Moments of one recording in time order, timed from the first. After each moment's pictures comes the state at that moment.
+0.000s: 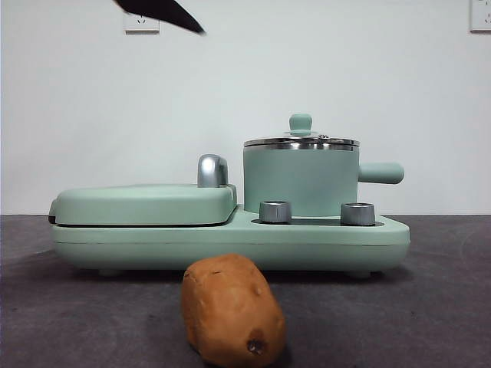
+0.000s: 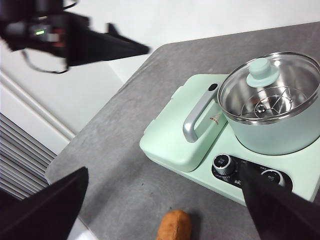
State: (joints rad) left arm -0.50 1.60 1.73 -0.77 0.43 -0.12; right arm 0.00 0.63 0.95 -0.69 -0.86 0.26
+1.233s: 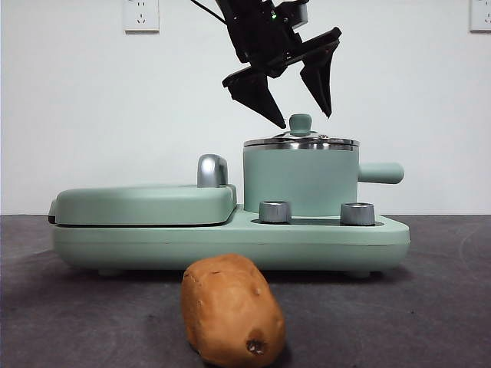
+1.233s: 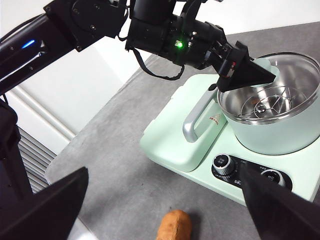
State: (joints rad) left arm -0.68 2.17 2.21 -0.82 0.10 -0.01; right arm 0.00 0.63 0.95 -0.69 -0.86 0.26
